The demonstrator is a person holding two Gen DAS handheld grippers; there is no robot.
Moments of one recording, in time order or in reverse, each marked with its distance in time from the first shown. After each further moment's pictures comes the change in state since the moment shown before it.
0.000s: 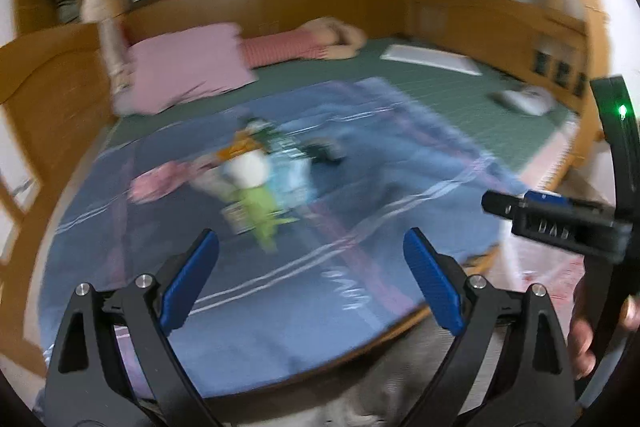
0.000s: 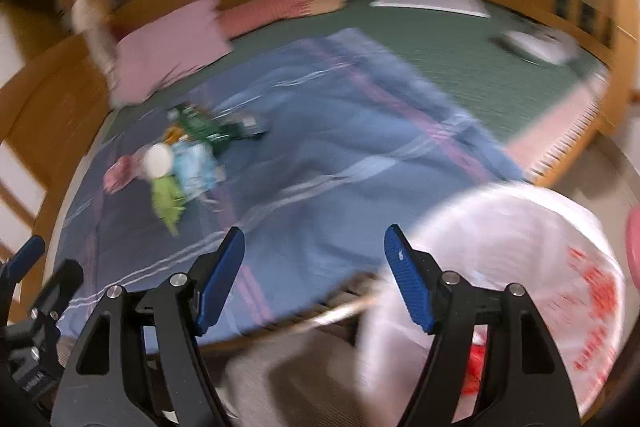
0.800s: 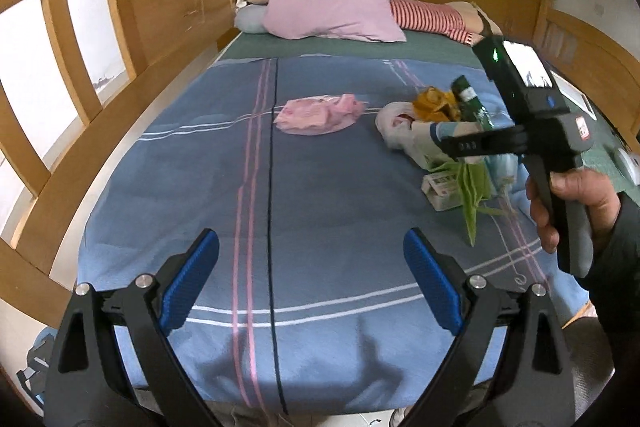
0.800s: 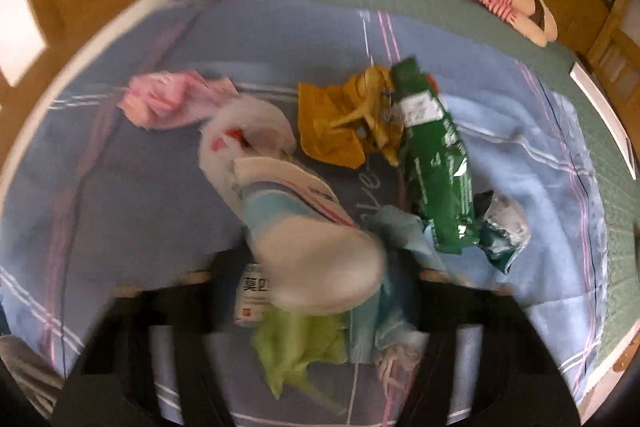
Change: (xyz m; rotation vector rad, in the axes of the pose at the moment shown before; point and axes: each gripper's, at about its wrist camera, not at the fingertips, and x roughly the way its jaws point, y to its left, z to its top) left arm 0.054 0.193 -0.036 -0.303 0.143 0.247; right arm 0.239 0.254 0.072 -0.576 0.259 0.071
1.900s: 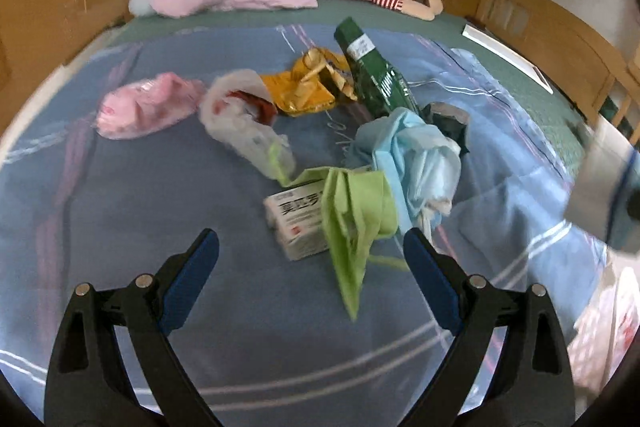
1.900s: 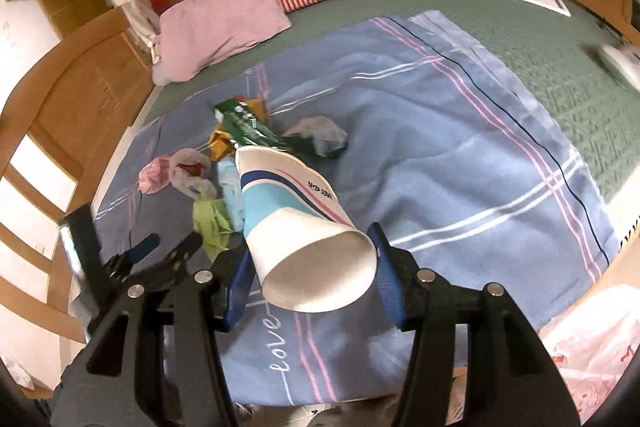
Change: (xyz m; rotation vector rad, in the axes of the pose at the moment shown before) left arm 0.118 -0.144 0.018 0.076 0.082 -0.240; right arm -0.154 -0.160 -0.160 0.507 -0.207 0.136
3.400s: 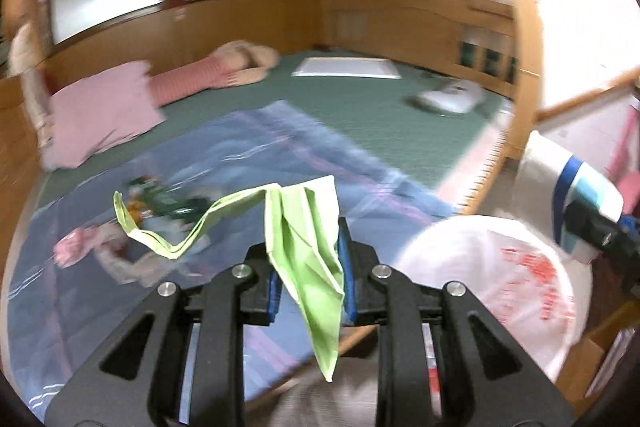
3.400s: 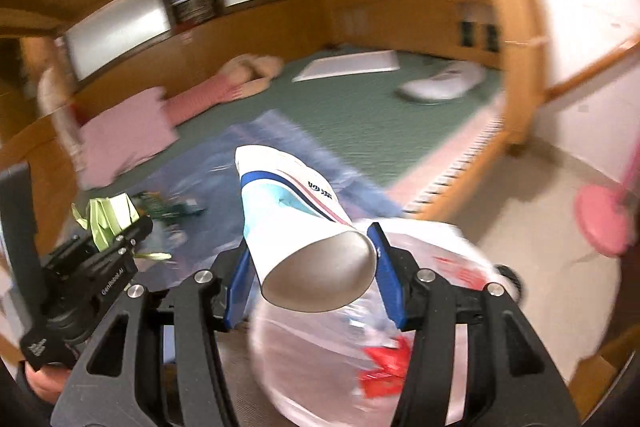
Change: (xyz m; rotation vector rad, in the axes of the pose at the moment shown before) left arm -0.216 -0.241 -0.056 0.466 -0.227 -0.267; right arm -0.243 -0.079 -0.136 0.219 -0.404 -0.398
